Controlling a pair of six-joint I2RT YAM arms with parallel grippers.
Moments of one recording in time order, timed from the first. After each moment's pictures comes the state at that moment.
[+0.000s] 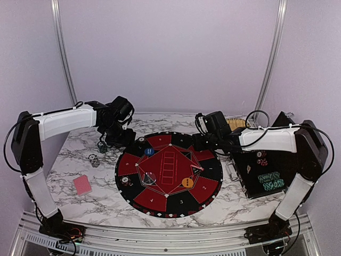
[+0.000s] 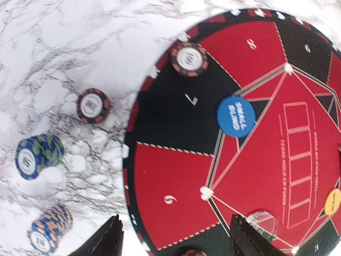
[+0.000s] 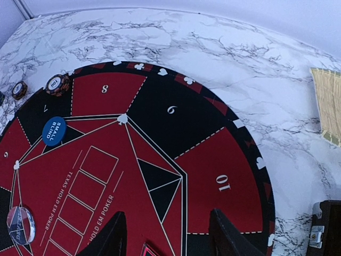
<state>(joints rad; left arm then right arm) -0.61 1.80 1.47 -0.81 -0.11 -0.39 0.67 1.70 1.10 -0.09 0.18 0.29</state>
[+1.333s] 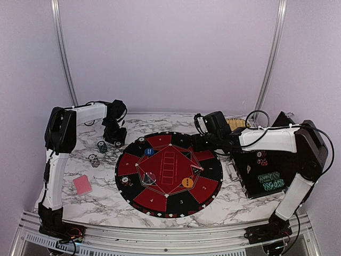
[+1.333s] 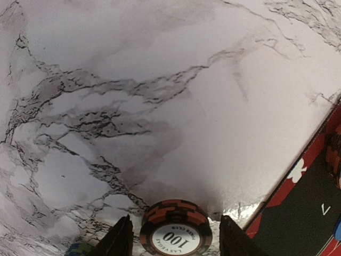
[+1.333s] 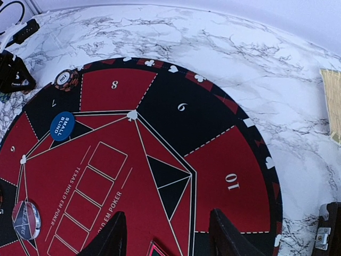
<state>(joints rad) -0.33 2.34 1.93 -0.94 -0.07 -0.22 0.67 1.70 1.10 -0.09 0.14 0.28</state>
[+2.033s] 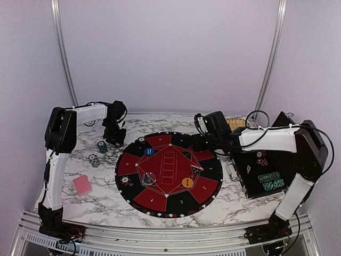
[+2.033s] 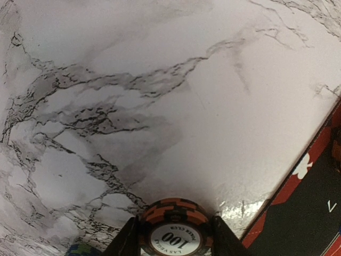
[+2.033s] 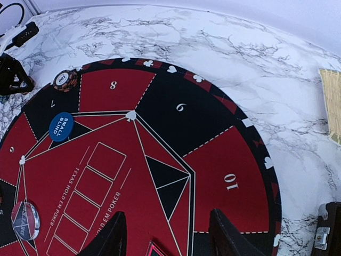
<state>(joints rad) -0.34 2.34 1.92 -0.94 -0.07 -0.20 0.67 1.70 1.10 -0.09 0.14 0.28</state>
